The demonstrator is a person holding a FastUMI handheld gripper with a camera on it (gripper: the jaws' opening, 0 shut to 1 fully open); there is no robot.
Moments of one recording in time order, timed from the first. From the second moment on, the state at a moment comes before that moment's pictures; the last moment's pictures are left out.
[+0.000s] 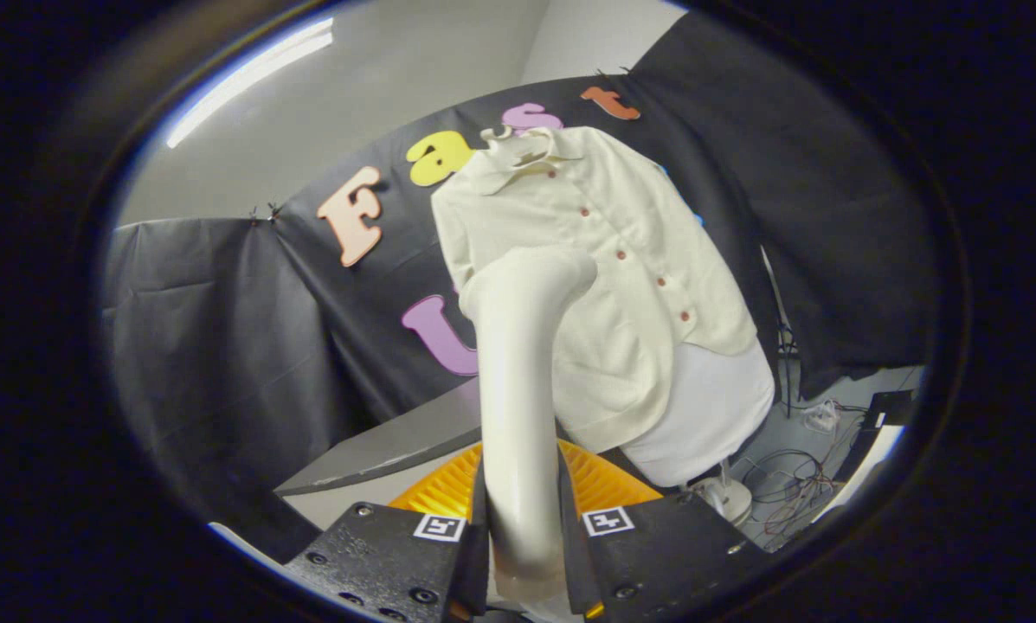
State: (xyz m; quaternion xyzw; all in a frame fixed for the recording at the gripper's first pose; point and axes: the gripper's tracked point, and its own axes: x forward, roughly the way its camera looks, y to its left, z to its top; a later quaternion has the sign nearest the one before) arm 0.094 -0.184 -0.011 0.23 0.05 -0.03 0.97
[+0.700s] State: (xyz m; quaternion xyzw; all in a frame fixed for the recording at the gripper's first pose) arm 0.027 0.016 0.021 0.07 0.02 0.08 0.99
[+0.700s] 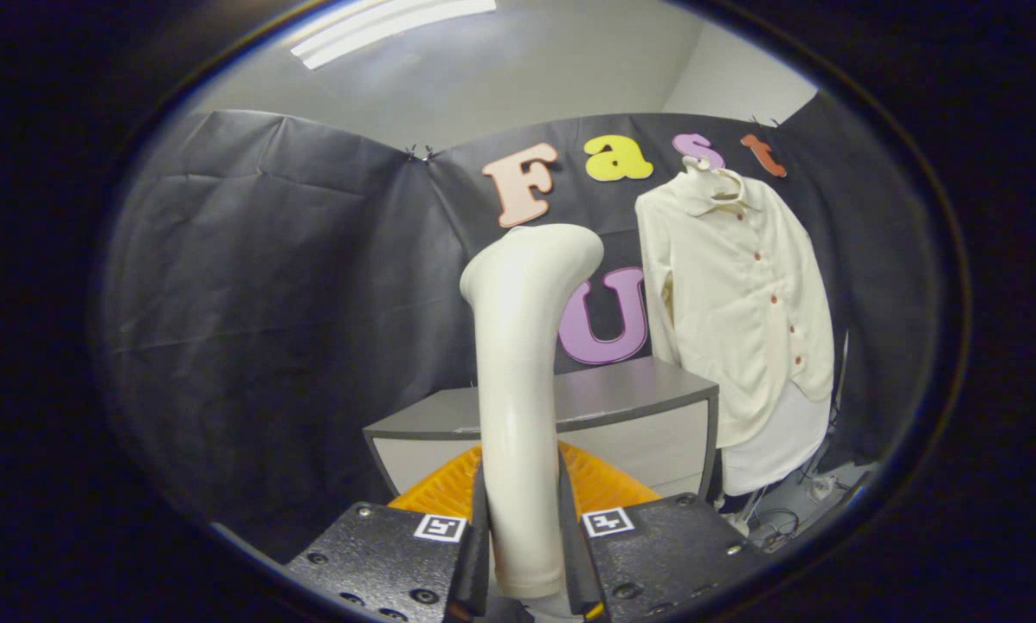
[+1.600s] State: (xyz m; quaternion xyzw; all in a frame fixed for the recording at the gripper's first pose) arm 0.016 0.054 0.022 0.01 0.01 0.03 1.00
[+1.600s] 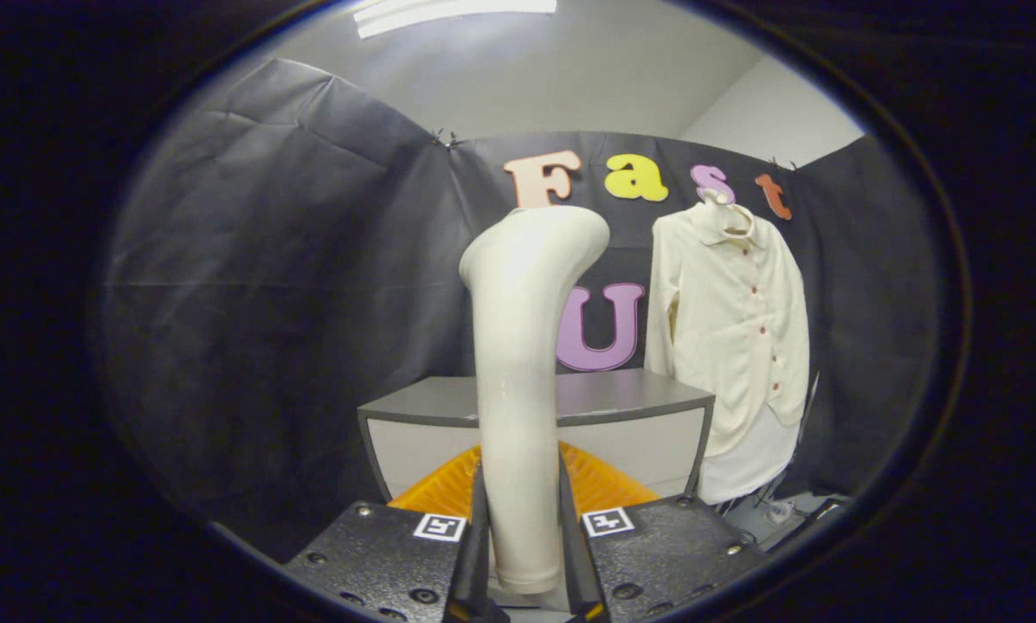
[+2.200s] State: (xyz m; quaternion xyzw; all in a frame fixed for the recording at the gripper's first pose) arm 0.013 0.050 0.026 0.01 0.00 0.02 1.00
